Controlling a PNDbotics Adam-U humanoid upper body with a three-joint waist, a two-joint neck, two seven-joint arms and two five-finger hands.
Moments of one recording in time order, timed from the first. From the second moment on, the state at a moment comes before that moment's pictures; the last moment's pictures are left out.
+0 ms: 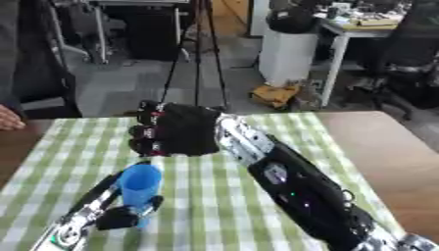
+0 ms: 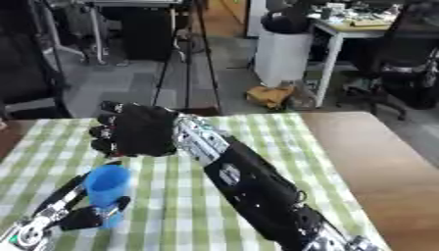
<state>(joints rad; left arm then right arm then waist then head) -0.56 0.25 -0.36 -1.18 -0.34 -0.15 -0.23 -0.98 -0.11 0.43 -1.12 1.99 -0.71 -0.52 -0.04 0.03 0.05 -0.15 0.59</state>
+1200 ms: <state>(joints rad) -0.56 0.25 -0.36 -1.17 -0.34 -0.15 -0.23 -0.98 -0.11 0.43 -1.12 2.00 -0.72 -0.51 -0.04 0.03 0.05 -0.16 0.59</state>
